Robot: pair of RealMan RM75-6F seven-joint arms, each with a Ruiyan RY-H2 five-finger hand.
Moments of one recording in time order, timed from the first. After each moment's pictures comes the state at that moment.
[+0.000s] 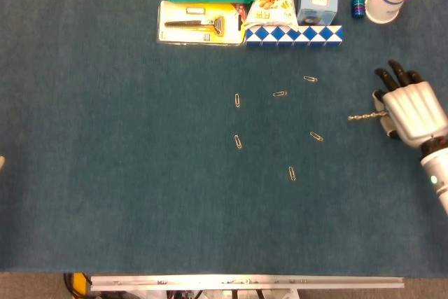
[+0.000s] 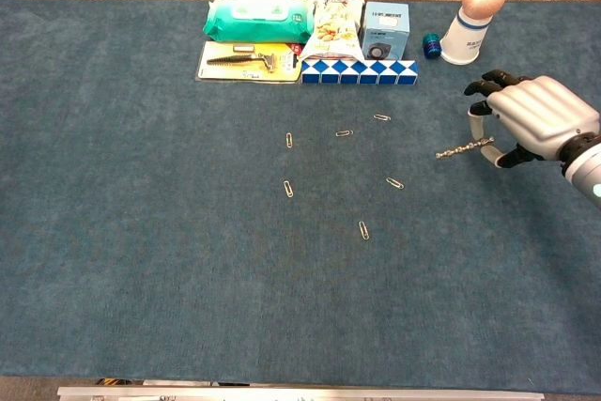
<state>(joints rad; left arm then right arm) -0.04 -1.09 -0.03 -1.61 1.56 1.58 -0.06 0.45 -1.44 0.03 -1.54 -1.23 1.12 -0.61</state>
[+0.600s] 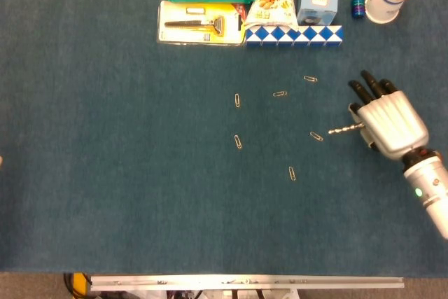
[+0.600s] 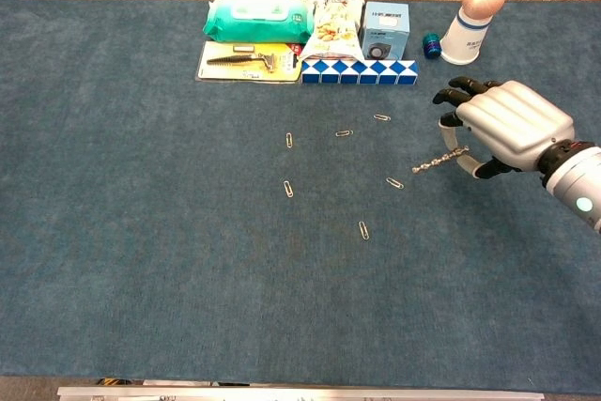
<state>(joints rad) -0.04 -1.08 -0.03 -1.62 1.56 1.59 -0.08 0.47 -1.43 0.00 -1.67 -1.26 1.11 -0.74</state>
